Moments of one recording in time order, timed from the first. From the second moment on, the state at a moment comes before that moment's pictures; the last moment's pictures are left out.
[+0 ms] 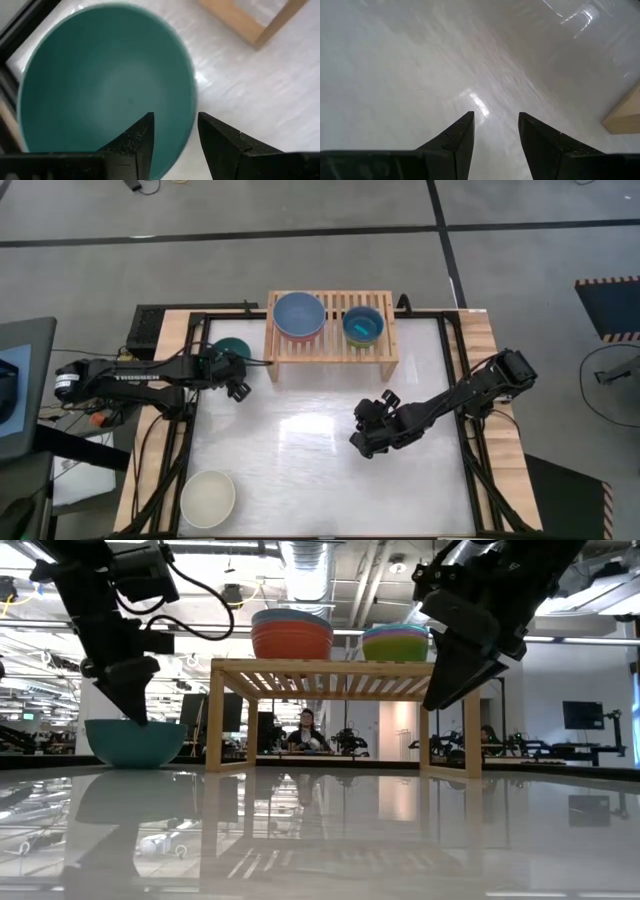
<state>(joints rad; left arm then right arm) 0.23 0.97 0.57 -0.74 -0.44 -0.46 0.39 1.66 1.07 -0.66 0.65 0.91</state>
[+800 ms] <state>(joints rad) 0.26 0.97 0.50 -0.64 -0.37 -0.38 0.39 1.66 1.07 -0.66 0.65 0.90</state>
